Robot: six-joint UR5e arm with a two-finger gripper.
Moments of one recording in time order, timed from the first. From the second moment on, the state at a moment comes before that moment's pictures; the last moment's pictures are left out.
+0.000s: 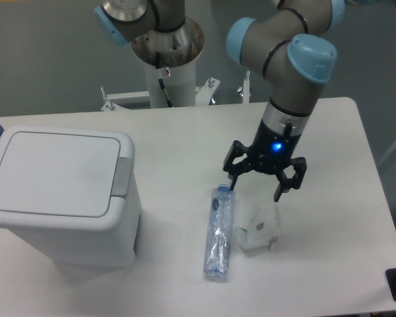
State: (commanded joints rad) arm 2.61 -1.81 -1.58 -1.03 0.97 0.61
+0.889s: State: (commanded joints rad) arm 2.44 -1.72 -1.62 -1.03 0.88 0.49
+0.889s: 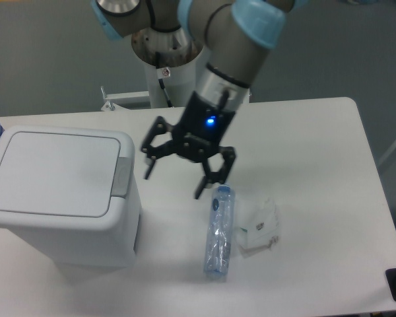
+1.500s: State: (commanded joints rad) arm 2.44 -1.72 -1.65 -0.96 0.90 0.49
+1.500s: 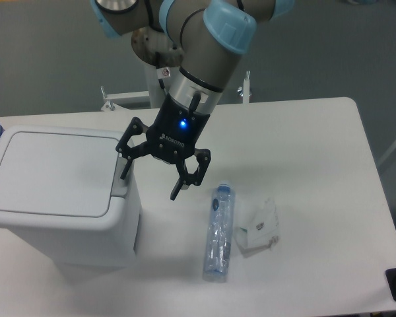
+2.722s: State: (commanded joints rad) arm 2.44 -1.72 -1.64 -0.96 0.91 0.49
